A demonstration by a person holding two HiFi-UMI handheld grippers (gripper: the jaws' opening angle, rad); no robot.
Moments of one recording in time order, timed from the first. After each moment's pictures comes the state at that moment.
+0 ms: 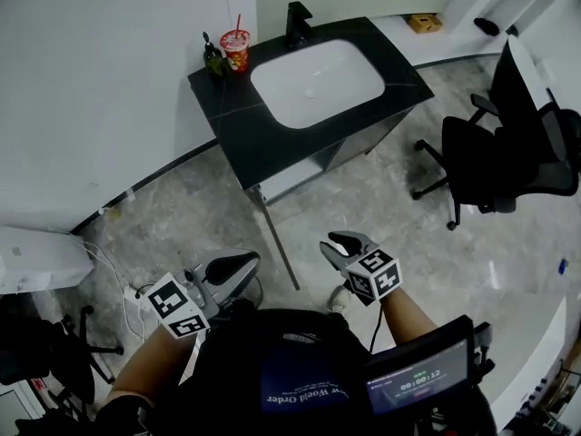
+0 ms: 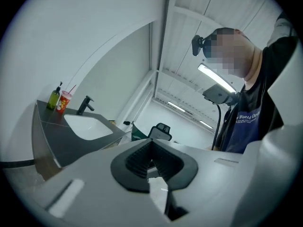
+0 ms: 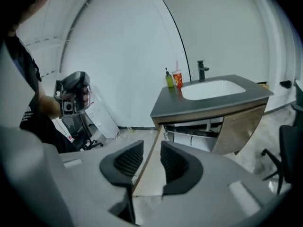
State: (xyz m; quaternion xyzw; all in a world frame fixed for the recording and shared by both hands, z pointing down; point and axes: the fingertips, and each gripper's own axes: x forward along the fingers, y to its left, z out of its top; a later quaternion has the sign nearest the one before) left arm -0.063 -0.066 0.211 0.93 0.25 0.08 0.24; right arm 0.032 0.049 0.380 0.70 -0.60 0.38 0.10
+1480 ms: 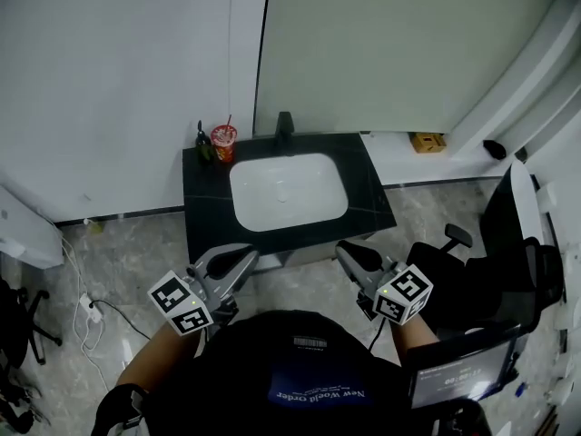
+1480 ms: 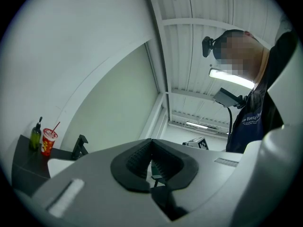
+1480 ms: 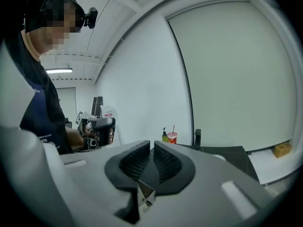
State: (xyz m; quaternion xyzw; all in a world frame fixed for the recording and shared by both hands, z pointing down) left arm 0.174 -0.040 0.087 0.97 0.09 -0.07 0.19; right arm 0.311 0.060 0.122 0.66 -0.74 0.14 0.05
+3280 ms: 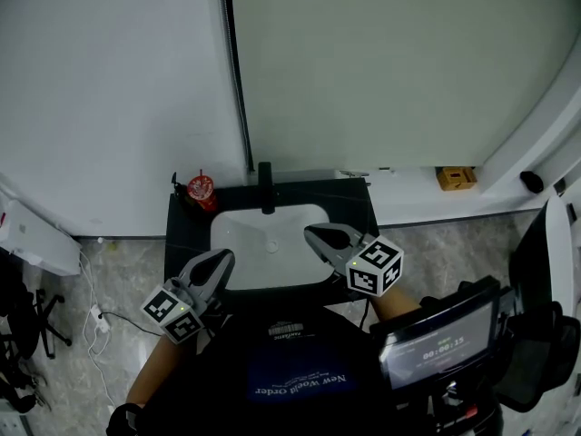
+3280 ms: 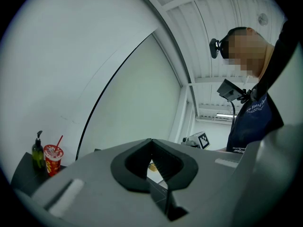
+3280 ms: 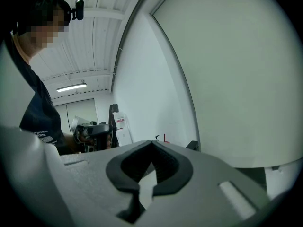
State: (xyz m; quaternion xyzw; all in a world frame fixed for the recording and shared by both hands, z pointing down) left arm 0.359 -0.127 0.099 0.98 -0.08 -0.05 0.15; right arm 0.513 -0.087 0.140 0.54 -0.83 0.15 0.01
